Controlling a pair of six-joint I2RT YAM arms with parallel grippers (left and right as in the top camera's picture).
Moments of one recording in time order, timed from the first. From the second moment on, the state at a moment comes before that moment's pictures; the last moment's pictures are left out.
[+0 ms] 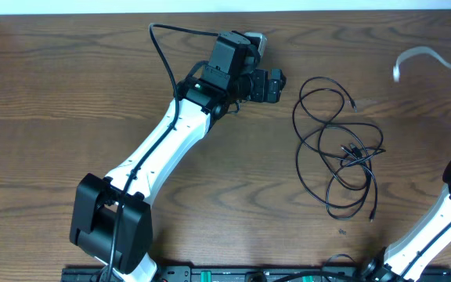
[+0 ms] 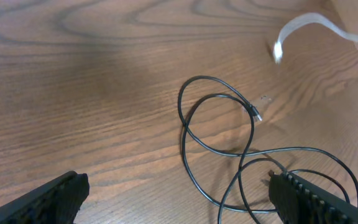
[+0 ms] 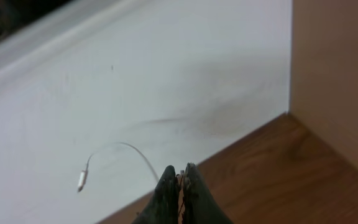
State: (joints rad) left arm -0.50 1.78 1.45 -0.39 0.26 -0.35; right arm -0.55 2.26 2.45 -0.53 -0.25 0.28
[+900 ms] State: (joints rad) left arm -0.51 1.78 1.45 -0.47 0.26 -0.35; right arm -0.56 2.53 2.47 -1.39 0.00 0.15
